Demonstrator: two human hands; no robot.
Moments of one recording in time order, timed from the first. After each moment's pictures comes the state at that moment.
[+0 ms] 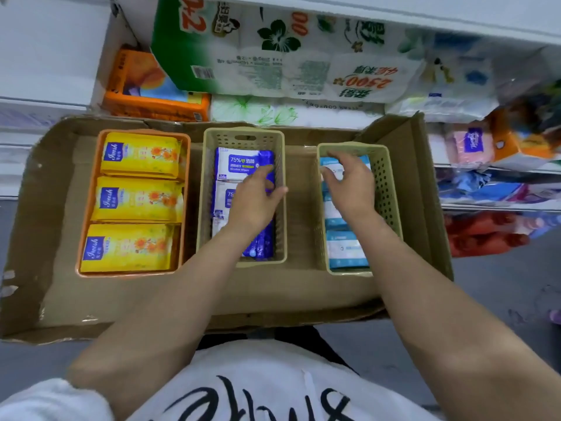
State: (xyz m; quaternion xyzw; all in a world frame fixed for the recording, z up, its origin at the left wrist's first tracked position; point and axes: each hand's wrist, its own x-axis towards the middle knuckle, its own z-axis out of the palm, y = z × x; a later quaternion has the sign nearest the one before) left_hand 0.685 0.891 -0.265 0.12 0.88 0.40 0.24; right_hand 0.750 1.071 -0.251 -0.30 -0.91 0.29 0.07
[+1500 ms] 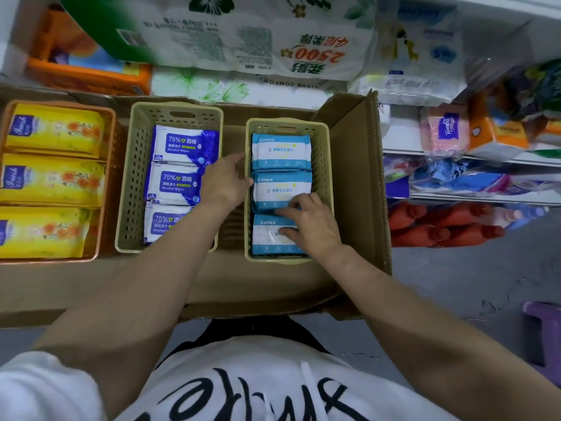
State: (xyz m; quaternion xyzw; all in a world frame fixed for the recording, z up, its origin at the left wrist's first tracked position) left_hand 0.704 0.976 -0.301 0.04 0.89 0.37 0.28; right_hand 0.855 1.126 -0.303 -0.07 -0.97 0.18 -0.14
